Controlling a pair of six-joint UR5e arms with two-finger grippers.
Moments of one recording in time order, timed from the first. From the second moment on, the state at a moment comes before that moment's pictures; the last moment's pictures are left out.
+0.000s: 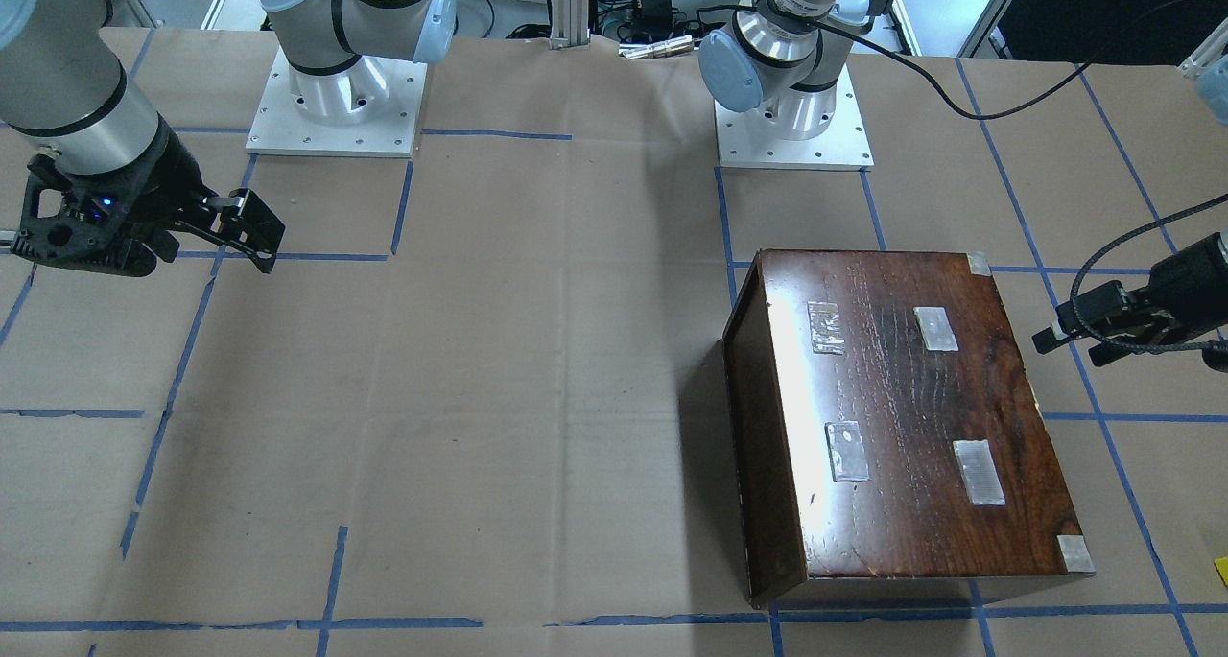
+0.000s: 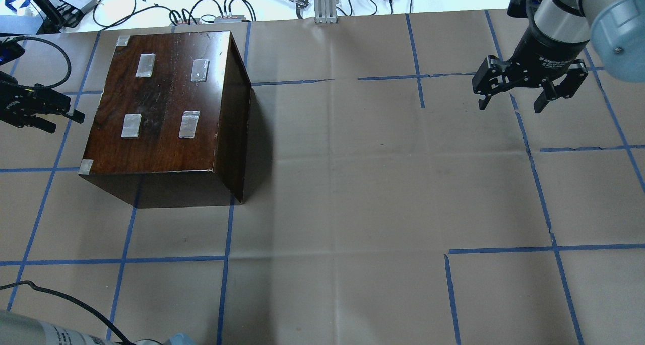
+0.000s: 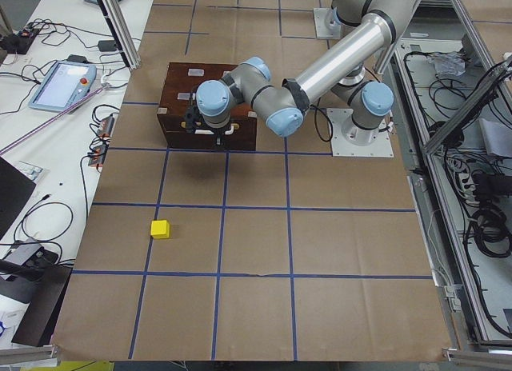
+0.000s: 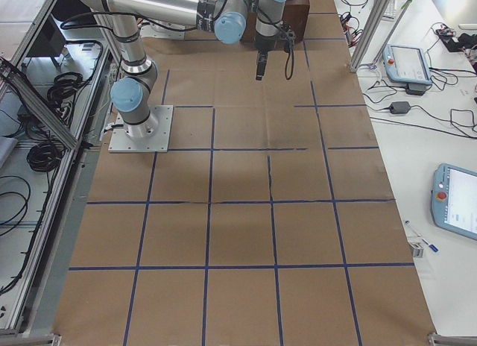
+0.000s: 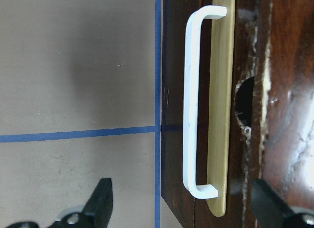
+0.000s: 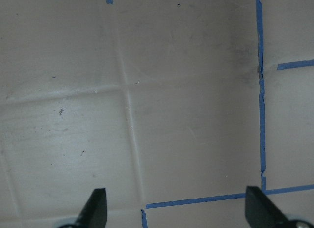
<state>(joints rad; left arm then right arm) -0.92 -1.86 -1.57 -1.49 1.27 0.67 1.43 -1.52 1.64 -1.63 -1.57 -0.02</state>
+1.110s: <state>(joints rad) -0.95 -1.94 -1.56 -1.41 1.27 0.70 1.43 -1.52 1.65 -1.63 -1.57 -0.02</state>
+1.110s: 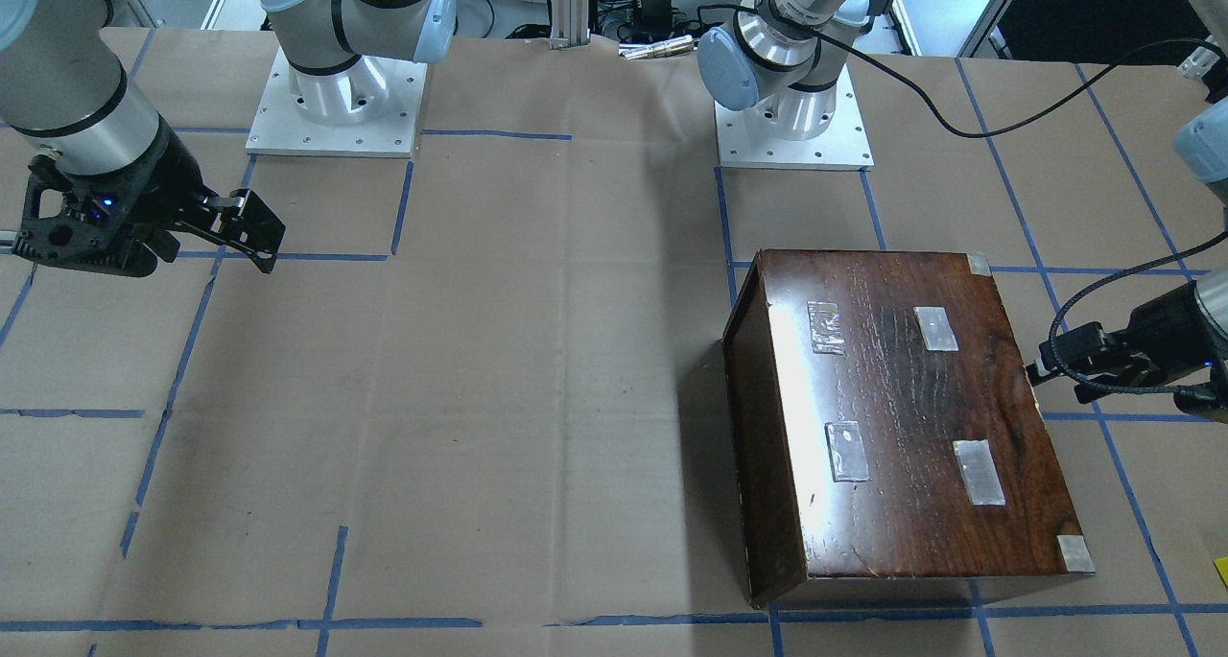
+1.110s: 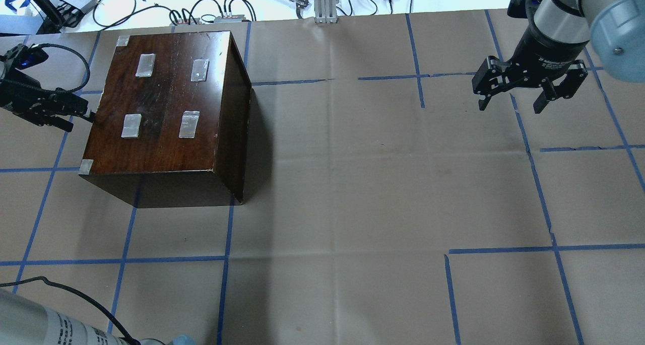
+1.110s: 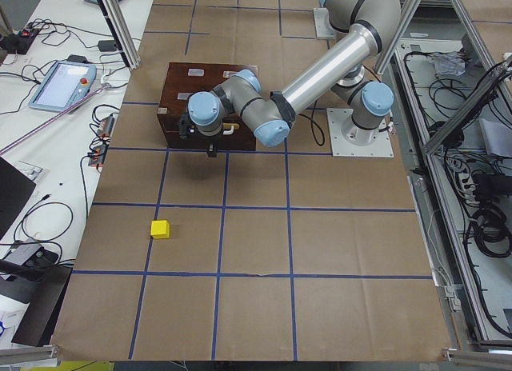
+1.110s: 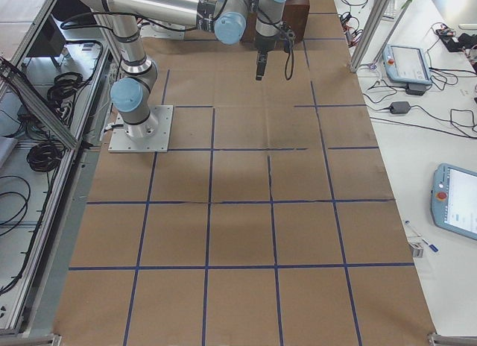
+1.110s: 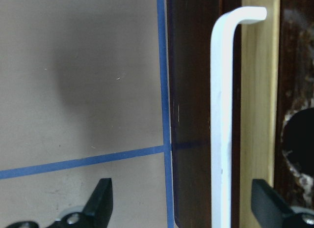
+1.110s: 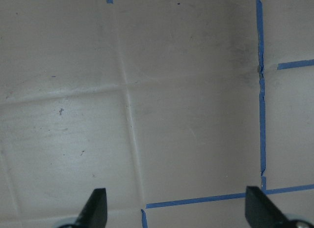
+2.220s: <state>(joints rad) -0.97 -1.99 -1.55 -1.34 1.28 0.68 1.43 -1.52 1.64 -1.63 -1.57 -0.02</state>
